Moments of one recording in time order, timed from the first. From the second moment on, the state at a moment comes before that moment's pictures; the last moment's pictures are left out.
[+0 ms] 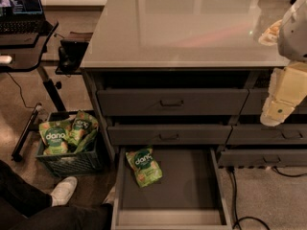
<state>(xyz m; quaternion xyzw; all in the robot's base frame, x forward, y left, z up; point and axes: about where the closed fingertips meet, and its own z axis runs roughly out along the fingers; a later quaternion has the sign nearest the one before) 0.438 -0.216 0.977 -0.60 0.78 -0.04 0.16</state>
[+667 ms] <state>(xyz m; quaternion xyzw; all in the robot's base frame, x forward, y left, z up) 0.436 -0.213 0.971 -0.60 0.78 -0.03 0.17</state>
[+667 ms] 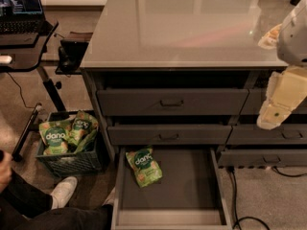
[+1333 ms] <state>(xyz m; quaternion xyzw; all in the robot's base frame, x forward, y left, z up) 0.436 -0.188 0.850 -0.57 0.80 0.01 0.17</state>
